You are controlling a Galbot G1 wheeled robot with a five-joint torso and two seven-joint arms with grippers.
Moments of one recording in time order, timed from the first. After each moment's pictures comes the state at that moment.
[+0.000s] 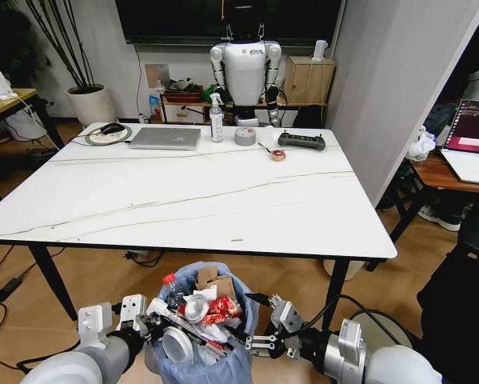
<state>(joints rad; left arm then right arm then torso) 1.72 -0.93 -0.55 -2.50 -1.31 0.74 -0.79 -1.44 0.68 0.07 2.36 0.51 -0.25 -0.20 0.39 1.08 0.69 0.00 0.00</state>
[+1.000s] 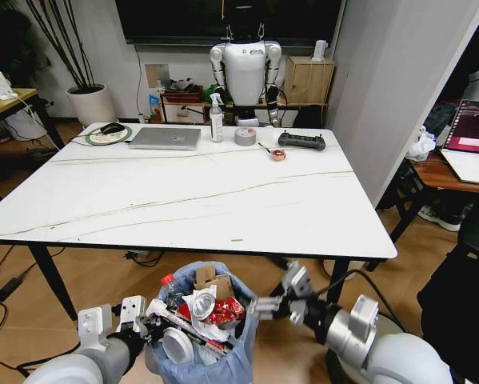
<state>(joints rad) 1.73 -0.95 -0.54 -2.50 -1.27 0.74 -0.78 -1.42 0.83 0.16 2.43 0.57 -0.30 0.16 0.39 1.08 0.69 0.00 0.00</state>
